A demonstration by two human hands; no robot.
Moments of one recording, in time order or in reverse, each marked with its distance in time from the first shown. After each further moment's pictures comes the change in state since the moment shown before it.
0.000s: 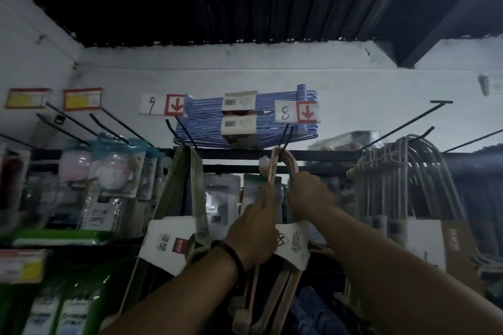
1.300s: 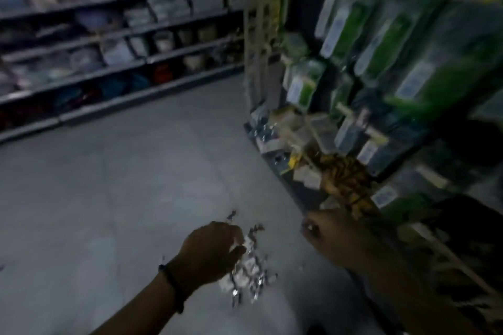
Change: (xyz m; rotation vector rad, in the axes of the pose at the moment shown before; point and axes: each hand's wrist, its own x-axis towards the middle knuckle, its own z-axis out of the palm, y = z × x) left_hand -0.973 0.111 -0.275 0.107 -0.807 -1.527; right_hand -0.885 -0.160 0.128 0.287 -1.557 -1.044
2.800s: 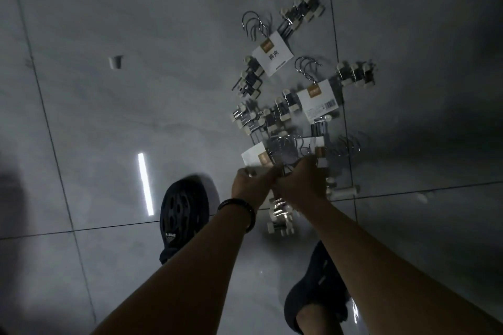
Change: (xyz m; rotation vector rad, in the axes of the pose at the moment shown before) left_hand 0.333 -0.328 0.774 -1.478 0.023 -1.239; right_hand 0.345 0.122 0.864 0.425 -0.506 0.517
